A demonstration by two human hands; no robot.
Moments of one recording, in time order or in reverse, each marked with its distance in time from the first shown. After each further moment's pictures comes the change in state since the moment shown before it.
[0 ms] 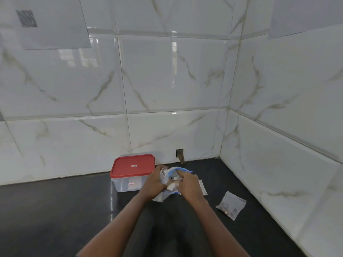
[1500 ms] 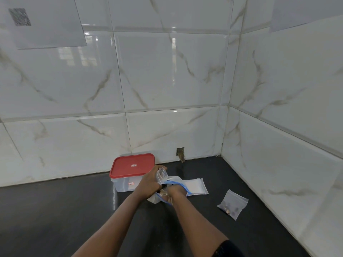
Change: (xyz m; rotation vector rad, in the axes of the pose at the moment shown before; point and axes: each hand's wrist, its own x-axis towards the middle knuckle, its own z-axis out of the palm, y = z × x) left_hand 0.000 -0.007 -0.014 0.052 -0.064 0.016; right_hand 0.027 -0.026 0.056 1.337 -0.066 0.865
